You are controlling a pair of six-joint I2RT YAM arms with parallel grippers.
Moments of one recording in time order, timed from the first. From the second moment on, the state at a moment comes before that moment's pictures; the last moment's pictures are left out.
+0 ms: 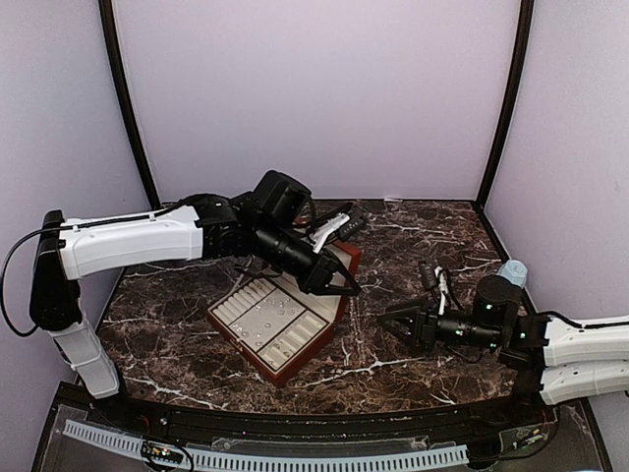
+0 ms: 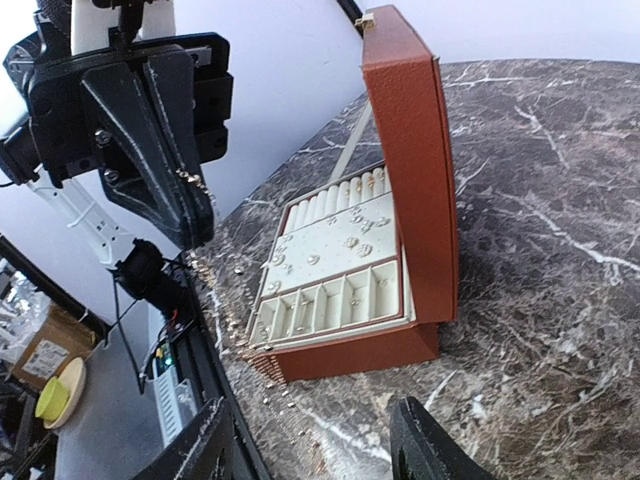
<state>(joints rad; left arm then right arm) -0.99 1.72 1.48 -0.44 0.60 -0.18 0.95 0.87 0.27 0.40 -0.23 0.54</state>
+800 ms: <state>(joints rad) -0.98 1.72 1.56 -0.59 0.66 -0.22 1.17 1.08 0.42 0.45 0.10 0.39</state>
